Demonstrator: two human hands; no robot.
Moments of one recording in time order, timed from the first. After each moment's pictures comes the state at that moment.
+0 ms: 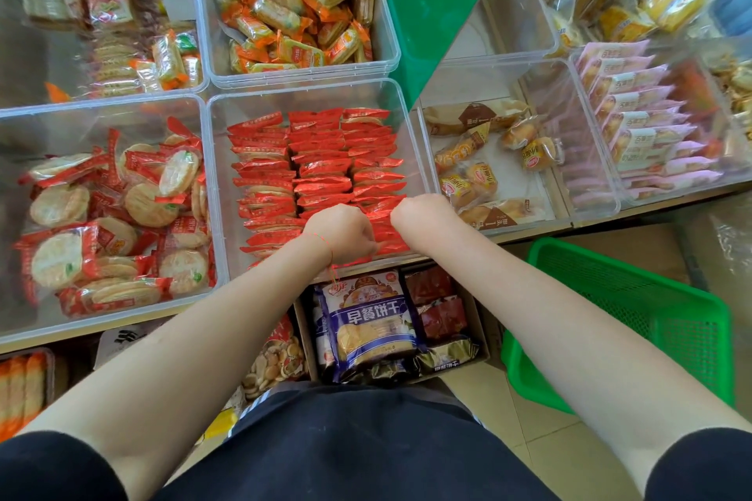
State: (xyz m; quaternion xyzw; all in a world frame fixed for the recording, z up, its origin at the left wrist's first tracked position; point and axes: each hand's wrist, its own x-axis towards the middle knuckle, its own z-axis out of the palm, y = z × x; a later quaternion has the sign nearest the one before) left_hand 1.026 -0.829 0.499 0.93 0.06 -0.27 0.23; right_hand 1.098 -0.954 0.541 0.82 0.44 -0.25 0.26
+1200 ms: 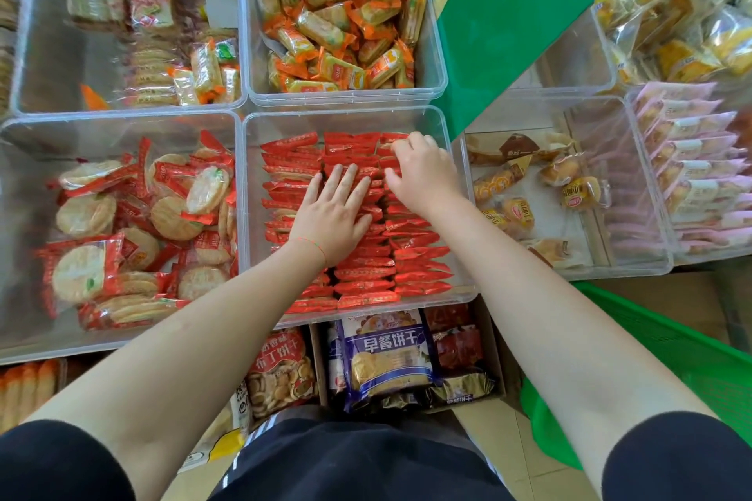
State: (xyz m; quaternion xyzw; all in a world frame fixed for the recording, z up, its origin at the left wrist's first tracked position) left_hand 1.041 -0.761 0.455 0.99 0.08 -0.11 0.07; right_hand 1.176 -0.878 0.496 0.93 0.36 -0.06 -0.04
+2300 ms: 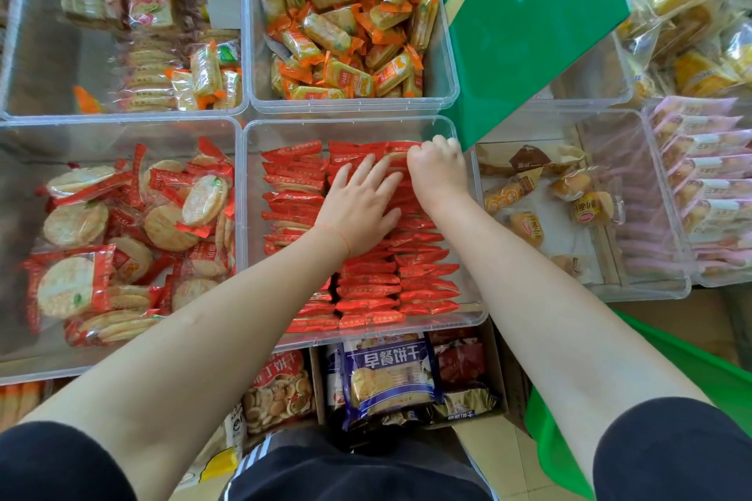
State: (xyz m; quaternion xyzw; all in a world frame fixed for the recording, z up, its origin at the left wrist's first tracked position) left_hand 1.087 -0.765 0.466 0.99 0.04 -0.07 0.11; right_hand 1.202 -0.864 0.480 0.93 0.35 -0.02 0.08
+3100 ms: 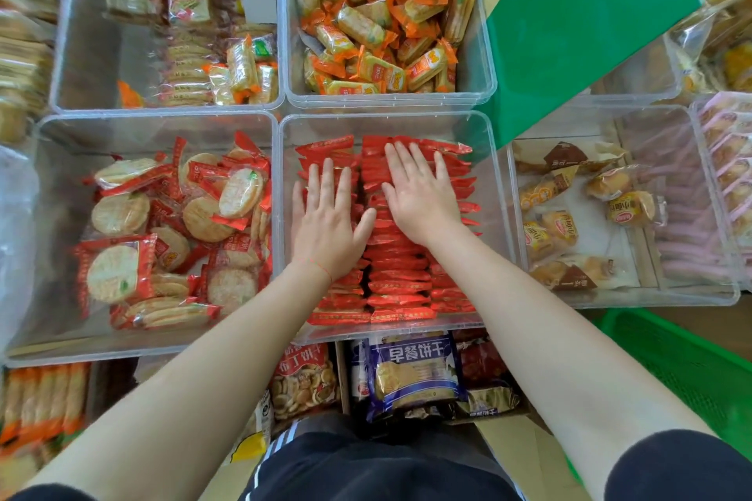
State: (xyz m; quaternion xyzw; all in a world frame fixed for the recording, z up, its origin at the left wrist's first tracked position) left_hand 1.015 -0.731 0.450 0.95 0.25 -0.07 0.14; right_hand 1.148 -0.845 0.446 0.91 0.40 -0.11 0.01
